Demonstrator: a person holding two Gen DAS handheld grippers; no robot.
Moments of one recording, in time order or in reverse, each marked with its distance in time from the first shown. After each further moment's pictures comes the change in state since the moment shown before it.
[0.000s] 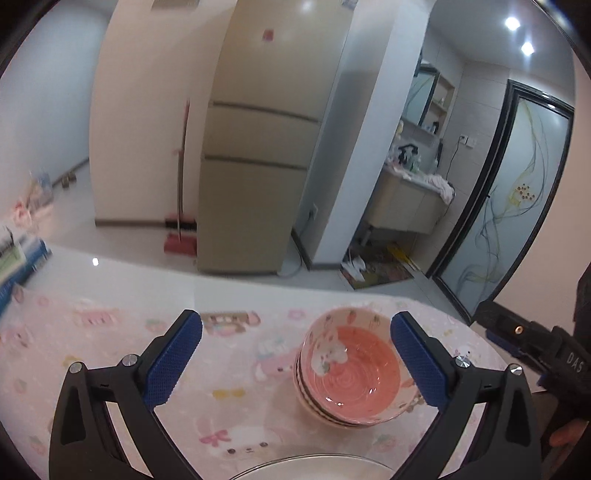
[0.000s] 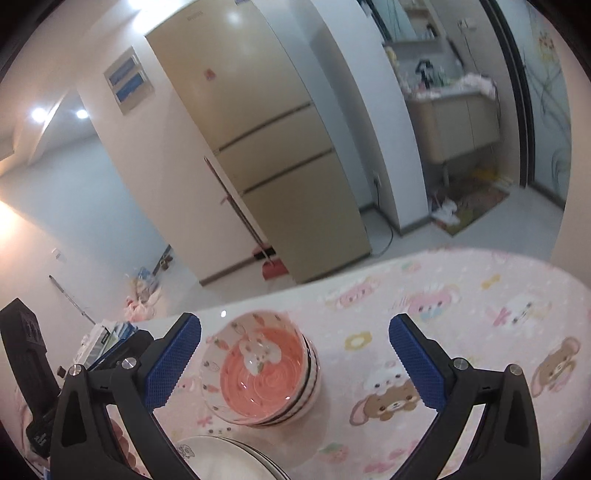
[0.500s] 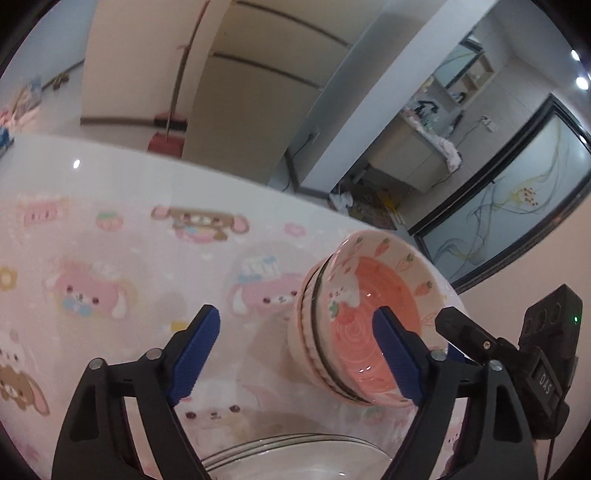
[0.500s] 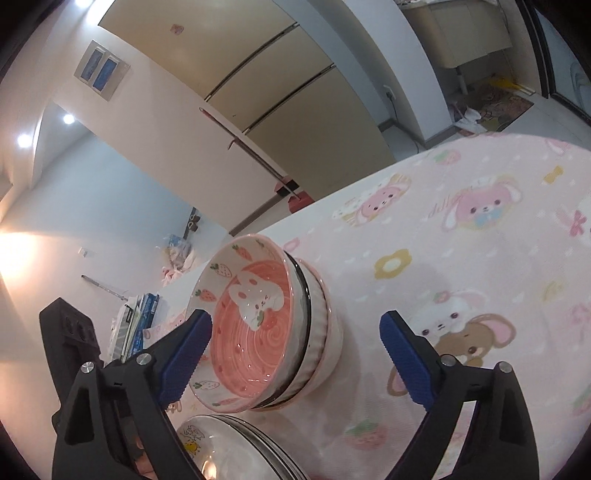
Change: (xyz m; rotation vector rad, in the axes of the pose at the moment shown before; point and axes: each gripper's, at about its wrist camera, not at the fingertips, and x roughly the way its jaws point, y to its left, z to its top) left arm 0.056 0.026 -0.029 -0.227 0.327 -0.085; right arm 0.084 -0.031 -0.042 0.173 0.265 0.161
